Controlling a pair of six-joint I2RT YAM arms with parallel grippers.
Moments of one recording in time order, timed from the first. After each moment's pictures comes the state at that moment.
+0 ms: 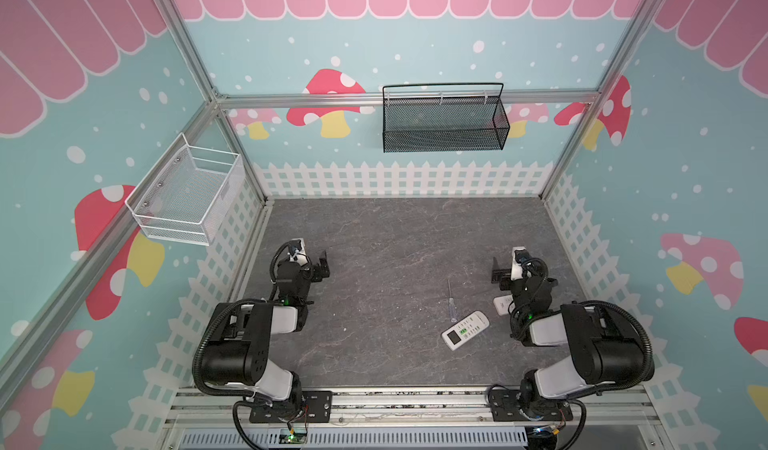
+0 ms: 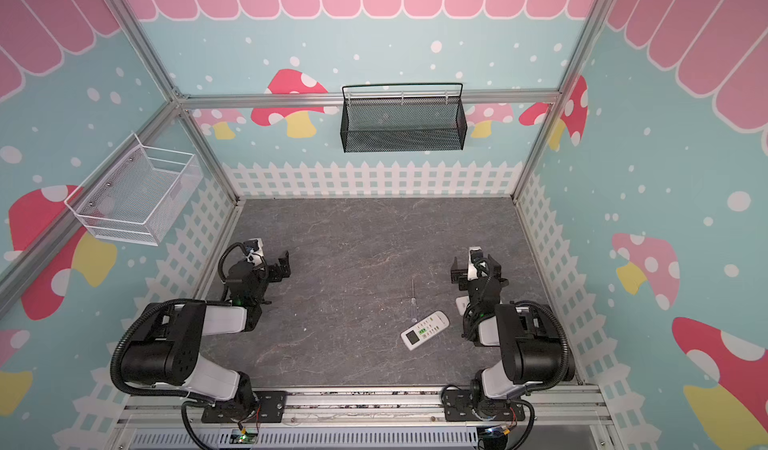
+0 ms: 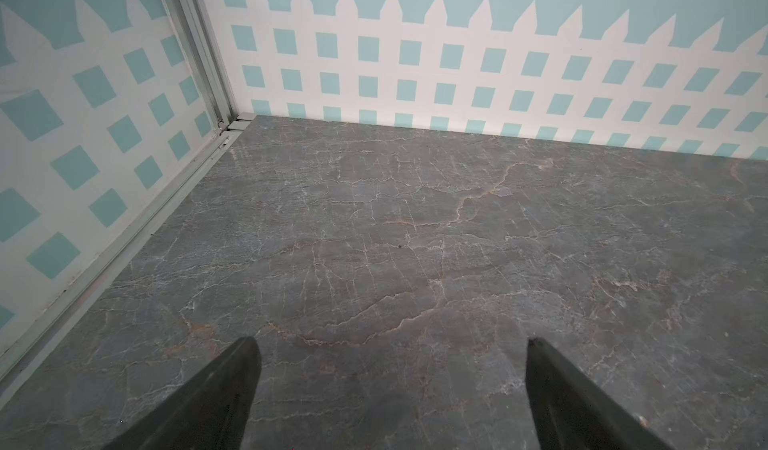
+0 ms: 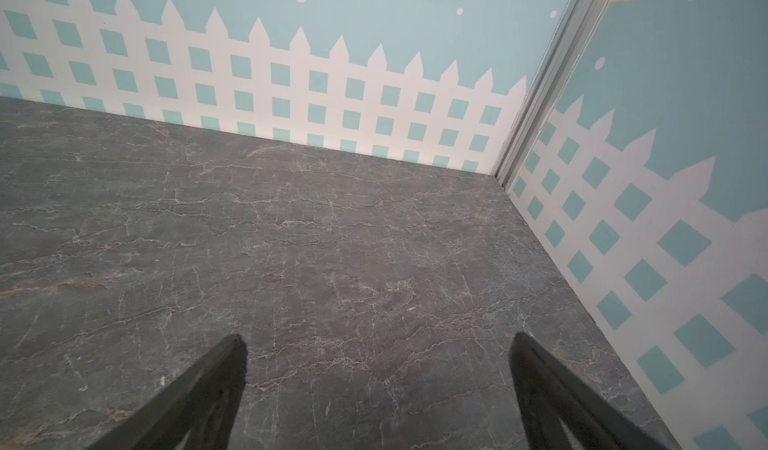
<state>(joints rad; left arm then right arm) 0.01 1.53 0.37 0.89 -0.03 -0.09 -0.01 1.52 0.22 1.18 0.05 -0.17</state>
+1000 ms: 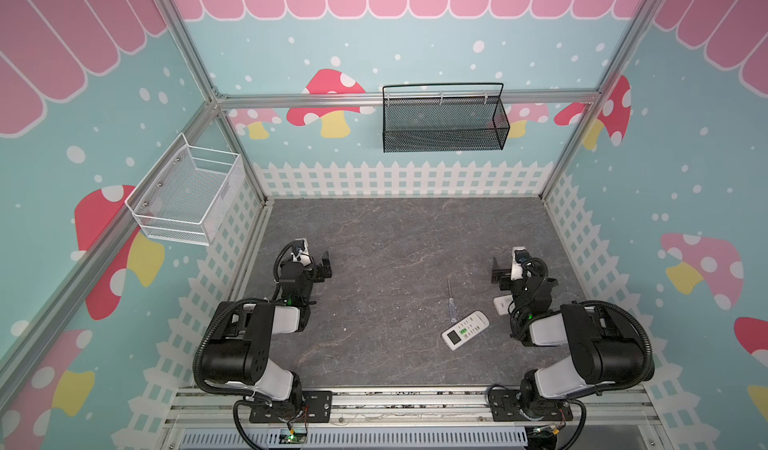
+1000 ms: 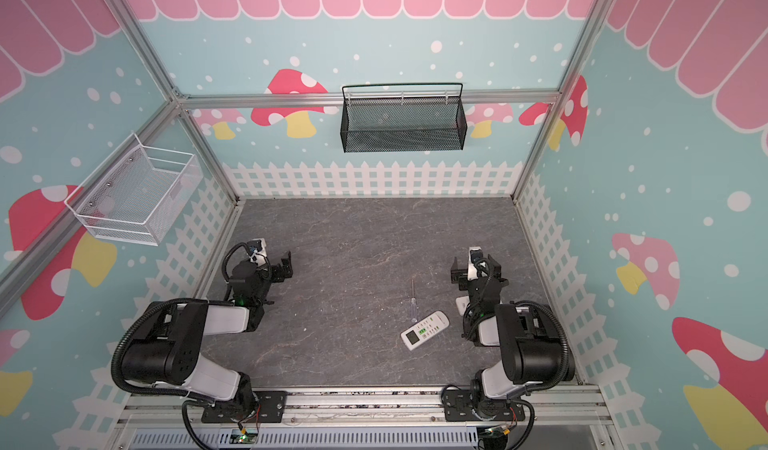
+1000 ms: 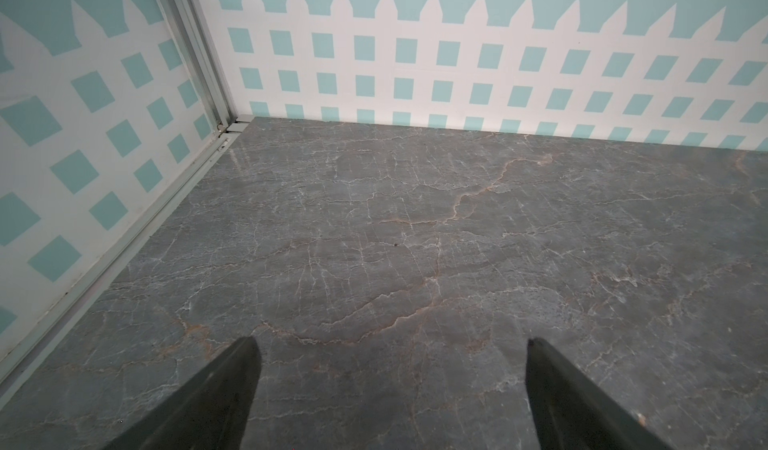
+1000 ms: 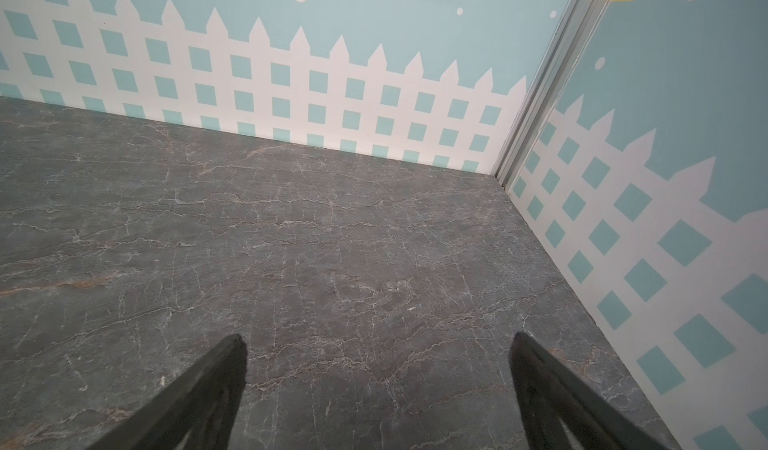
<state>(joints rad) -0.02 1.54 0.37 0.89 -0.08 -0.07 -0.01 1.52 0.22 1.18 0.05 -0.17</state>
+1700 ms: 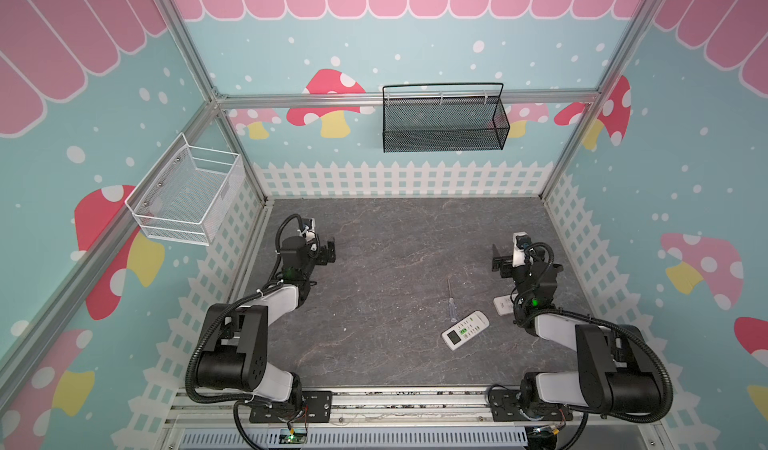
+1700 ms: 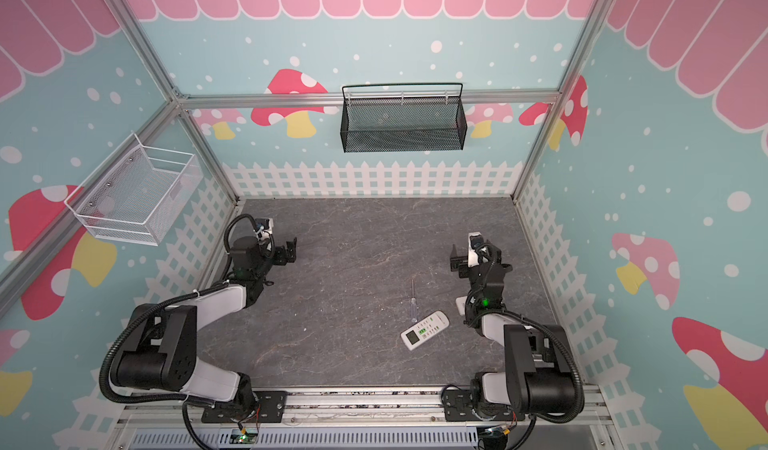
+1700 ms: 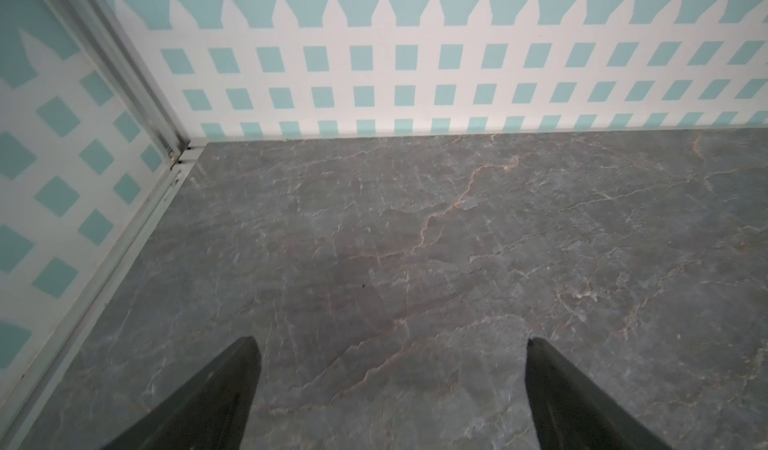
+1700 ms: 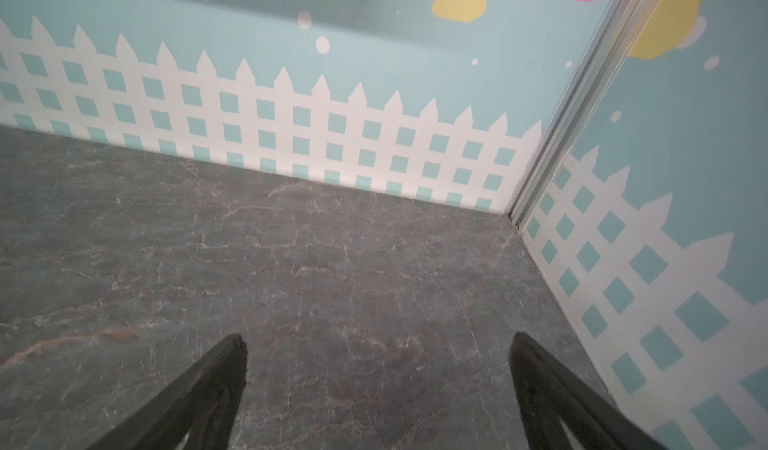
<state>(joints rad) -0.04 1.50 0.74 0.36 0.04 0.01 -0.01 1.32 0.39 0.86 -0.05 -0.18</state>
